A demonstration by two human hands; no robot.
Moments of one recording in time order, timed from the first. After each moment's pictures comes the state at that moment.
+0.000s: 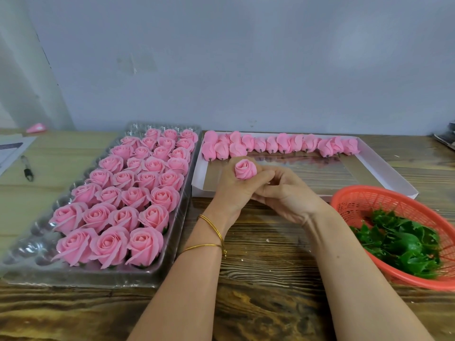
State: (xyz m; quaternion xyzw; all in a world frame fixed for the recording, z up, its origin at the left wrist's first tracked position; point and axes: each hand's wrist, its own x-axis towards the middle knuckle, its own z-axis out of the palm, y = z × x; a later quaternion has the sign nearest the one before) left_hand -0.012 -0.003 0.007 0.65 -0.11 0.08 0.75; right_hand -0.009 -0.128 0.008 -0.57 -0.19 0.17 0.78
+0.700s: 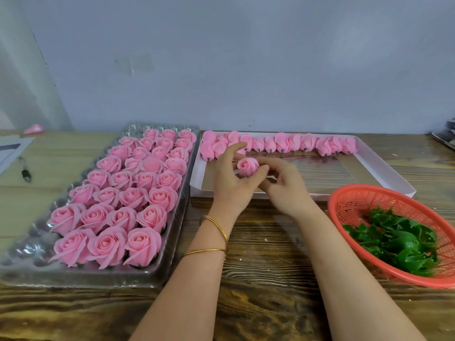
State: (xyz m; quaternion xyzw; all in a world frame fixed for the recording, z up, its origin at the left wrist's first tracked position) left_hand -0.009 -0.005 0.003 0.73 -0.08 0.19 0.65; right_hand -0.004 -0.126 0.005 -0.79 -0.20 -0.11 0.57
